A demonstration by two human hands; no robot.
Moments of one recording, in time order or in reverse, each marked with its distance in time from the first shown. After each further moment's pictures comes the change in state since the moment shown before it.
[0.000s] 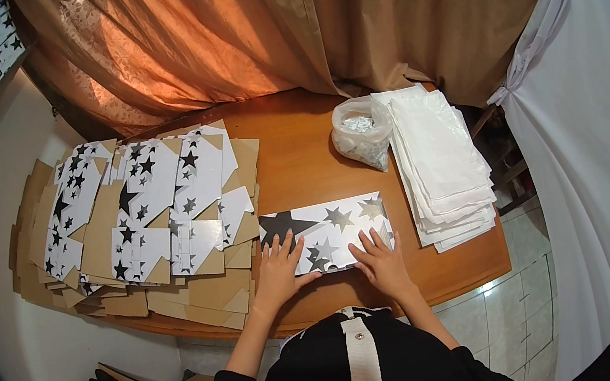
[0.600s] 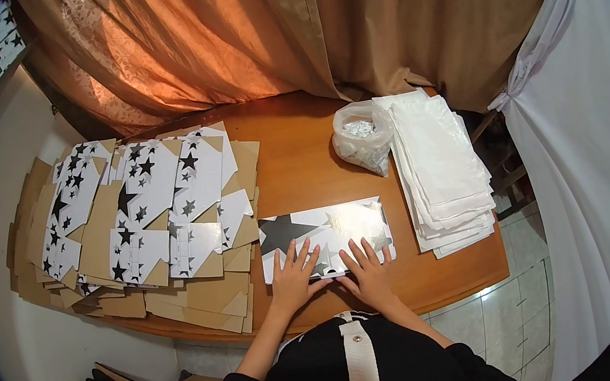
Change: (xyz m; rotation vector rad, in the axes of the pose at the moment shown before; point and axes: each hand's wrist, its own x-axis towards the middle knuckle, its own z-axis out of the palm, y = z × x) left_hand 0.000 0.021 0.026 0.021 0.067 0.010; right_hand -0.005 -0.017 0.034 0.007 0.121 0.037
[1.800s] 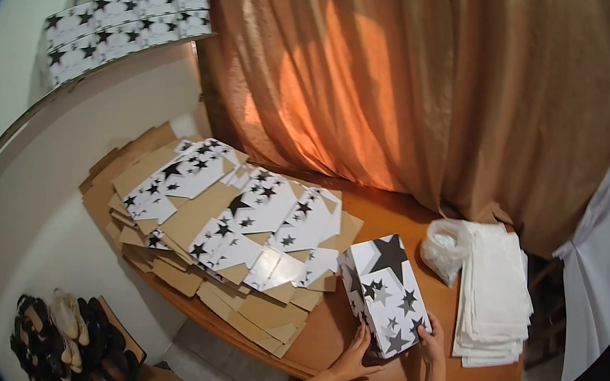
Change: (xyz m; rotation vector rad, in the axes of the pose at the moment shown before) left_hand -0.050 0.052 0.030 -0.744 0.066 -0.202; right_hand 0.026 0.050 -0.011 1.669 -0.057 0.426
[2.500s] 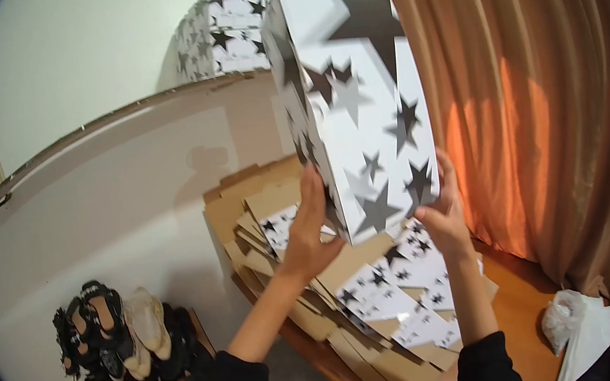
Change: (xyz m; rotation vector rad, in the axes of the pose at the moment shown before) left_hand -0.058 0.083 -0.519 0.774 0.949 0.532; right_hand 0.115 -0.101 0.547 0.234 -0.983 -0.651
